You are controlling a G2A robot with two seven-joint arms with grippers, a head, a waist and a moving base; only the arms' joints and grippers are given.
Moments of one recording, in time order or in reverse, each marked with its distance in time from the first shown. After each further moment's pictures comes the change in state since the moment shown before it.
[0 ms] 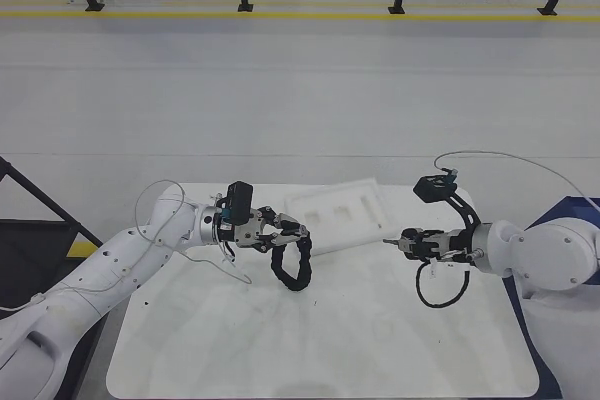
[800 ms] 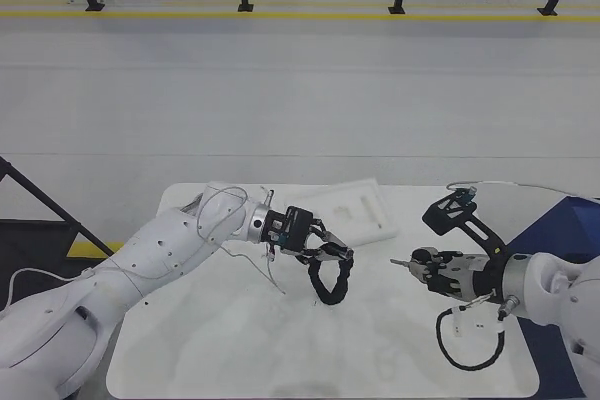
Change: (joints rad) left arm -0.133 -0.210 0.129 0.062 0.332 0.137 0.146; right arm -0.073 0.183 0.076 -0.331 0.115 0.060 0.018
